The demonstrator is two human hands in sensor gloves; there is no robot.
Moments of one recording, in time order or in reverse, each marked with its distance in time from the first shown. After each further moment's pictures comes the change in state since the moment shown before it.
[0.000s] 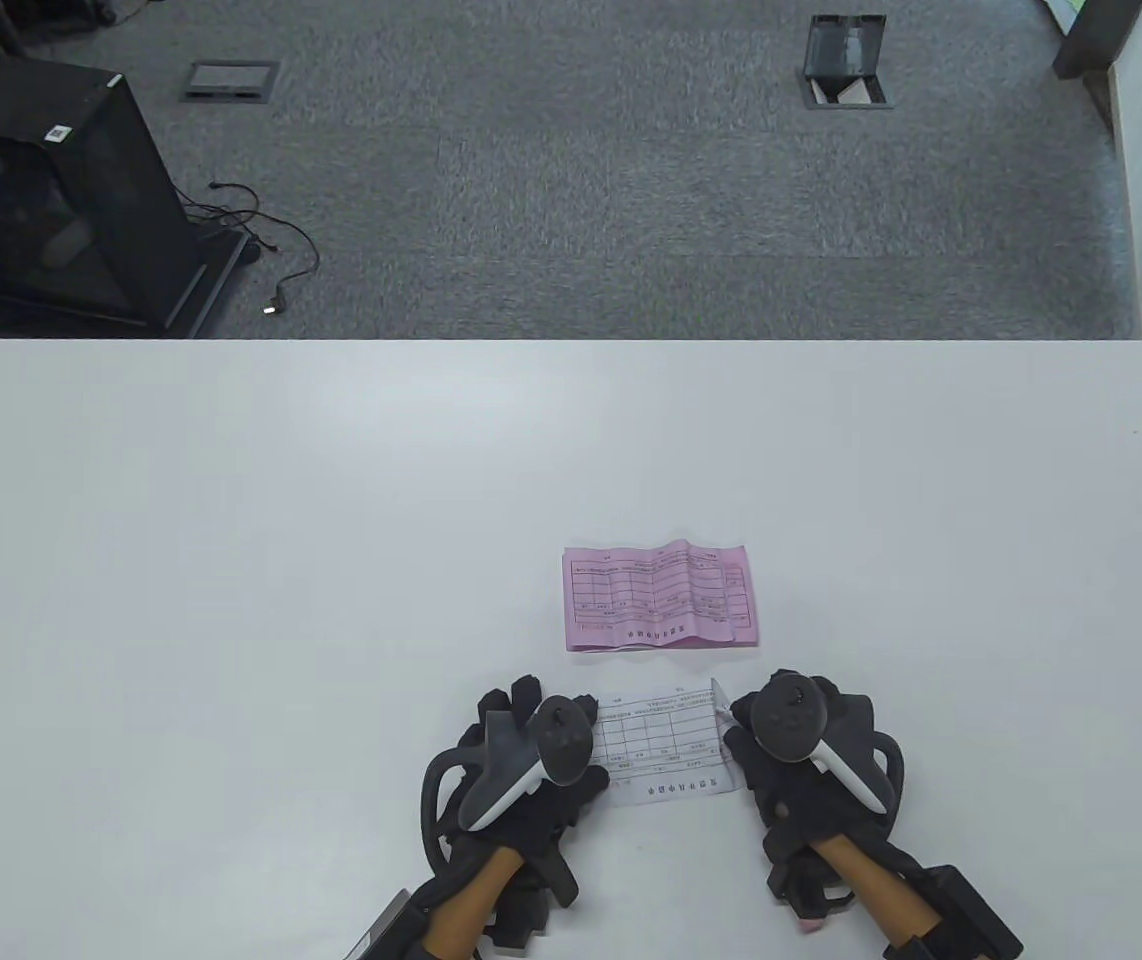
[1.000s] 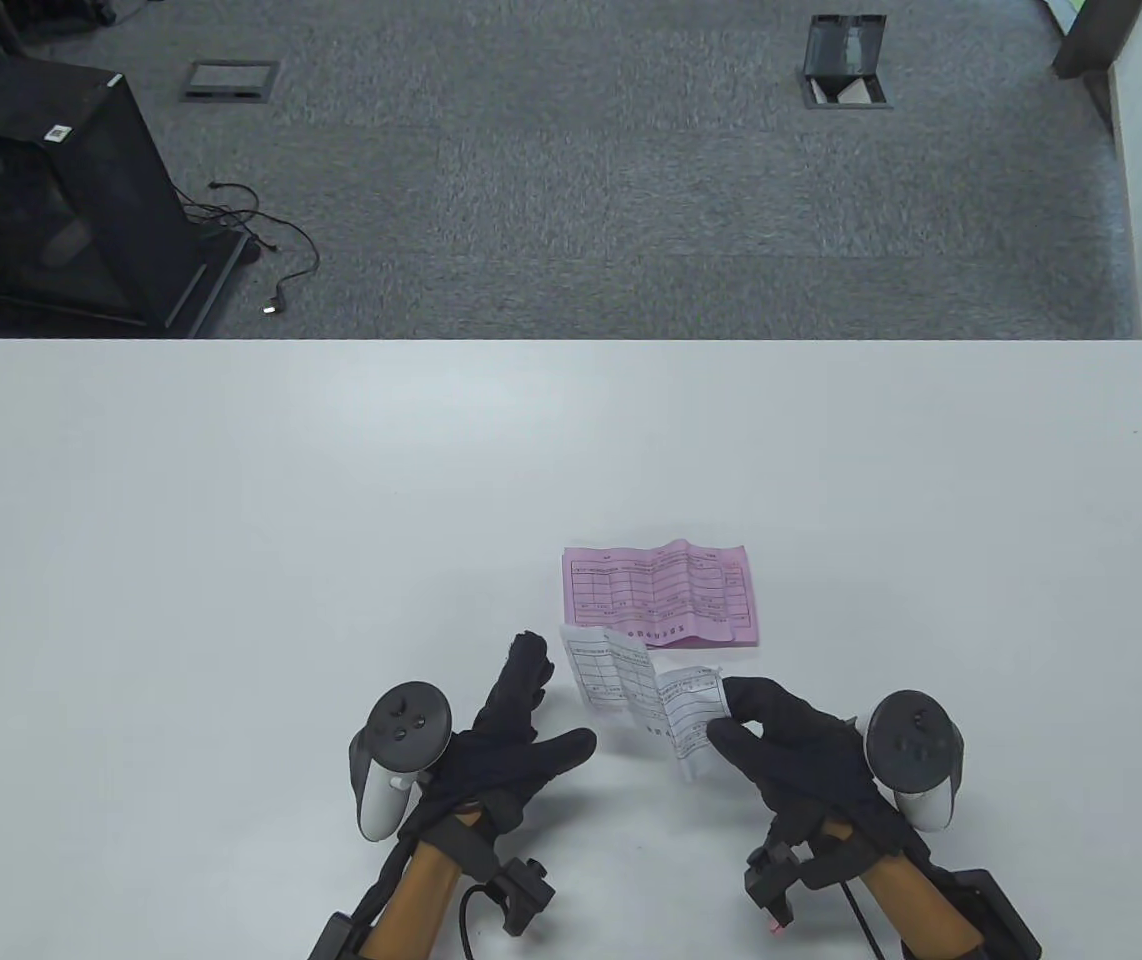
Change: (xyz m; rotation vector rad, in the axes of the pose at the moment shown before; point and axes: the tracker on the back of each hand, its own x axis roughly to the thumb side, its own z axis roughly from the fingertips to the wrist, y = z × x) left_hand -0.048 0.023 0.013 0.086 -0.396 1.008; right_hand 0.027 -0.064 0.047 -0.146 -0.645 -0.895
